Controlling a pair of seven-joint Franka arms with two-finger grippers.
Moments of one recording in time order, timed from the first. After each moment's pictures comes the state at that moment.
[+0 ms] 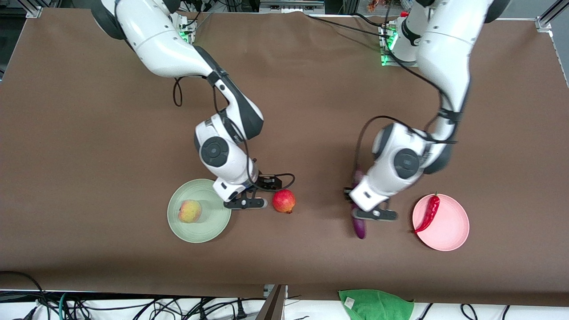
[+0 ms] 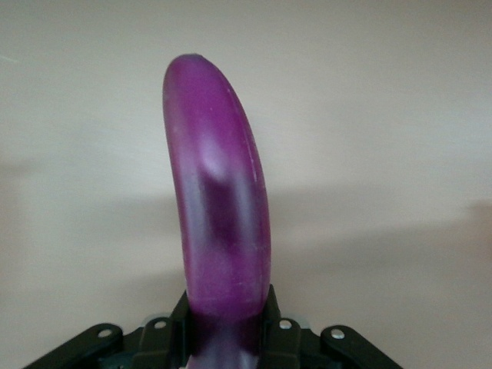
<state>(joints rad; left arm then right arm) -0.27 0.73 -0.02 -1.47 -0.09 2.27 -0.14 0.50 0.95 0.12 -1.15 0.09 2.29 0.55</state>
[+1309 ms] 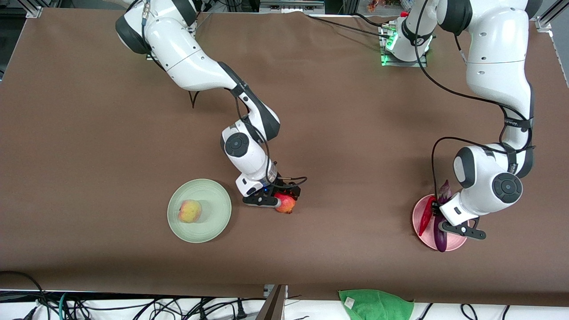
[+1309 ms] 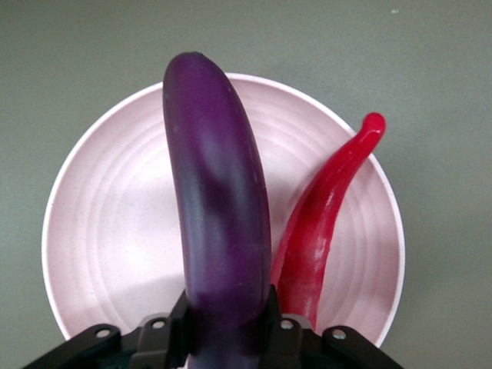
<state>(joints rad) -0.14 0.81 0.22 -1.47 -0.19 2.32 0.36 0.56 1.09 0.12 -1.14 0.09 2.63 0.67</state>
